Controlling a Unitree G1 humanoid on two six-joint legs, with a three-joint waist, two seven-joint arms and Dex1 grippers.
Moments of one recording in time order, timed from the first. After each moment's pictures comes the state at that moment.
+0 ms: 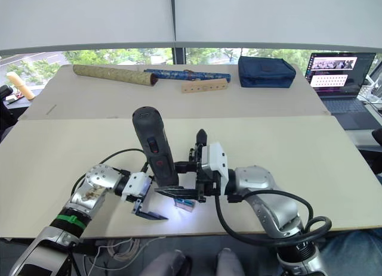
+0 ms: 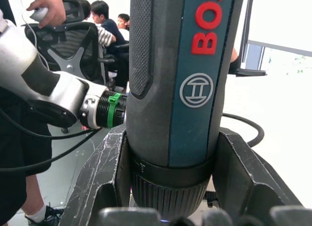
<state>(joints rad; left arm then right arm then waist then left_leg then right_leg) -0.46 0.51 -0.29 0.38 -0.18 -0.29 -1.53 -0.34 -0.42 0.22 -0.44 0.55 0.40 1.00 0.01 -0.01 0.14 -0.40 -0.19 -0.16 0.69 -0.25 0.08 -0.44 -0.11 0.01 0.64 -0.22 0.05</state>
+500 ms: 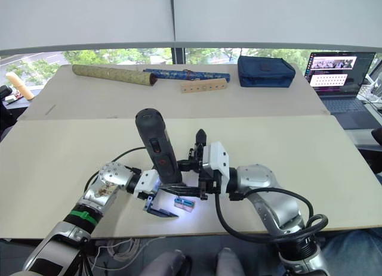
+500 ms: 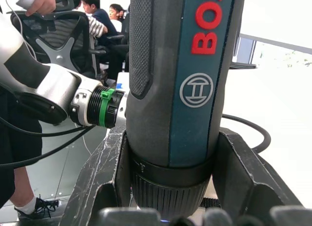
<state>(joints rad) -0.50 0.46 -0.32 0.37 -0.16 -0.23 -1.50 -0.34 -0.44 0.22 -0.42 0.53 0.38 1.00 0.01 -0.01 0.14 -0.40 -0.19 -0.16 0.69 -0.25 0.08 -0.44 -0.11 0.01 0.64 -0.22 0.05</state>
